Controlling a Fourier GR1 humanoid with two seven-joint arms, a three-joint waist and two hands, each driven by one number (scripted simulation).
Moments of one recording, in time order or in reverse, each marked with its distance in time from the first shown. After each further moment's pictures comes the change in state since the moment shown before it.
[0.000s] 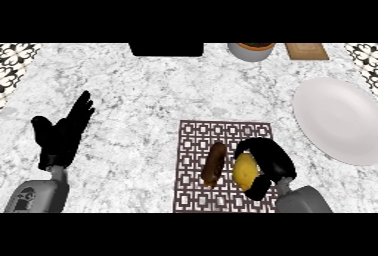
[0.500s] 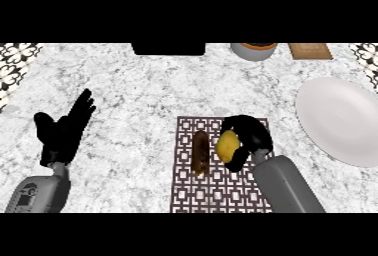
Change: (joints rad) left arm -0.026 -0.012 0.021 0.035 -0.014 -0.015 -0.009; right arm -0.245 0.124 -0.092 0.273 0.009 -0.080 0.035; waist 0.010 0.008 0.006
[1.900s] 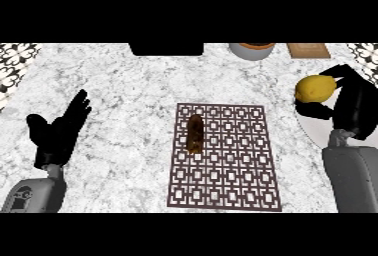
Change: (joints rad) left arm 0.017 -0.001 0.027 -0.029 -0.005 -0.021 0.014; right arm 0.014 -0.185 -0.331 -0.336 0.184 -0.514 0.225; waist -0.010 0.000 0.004
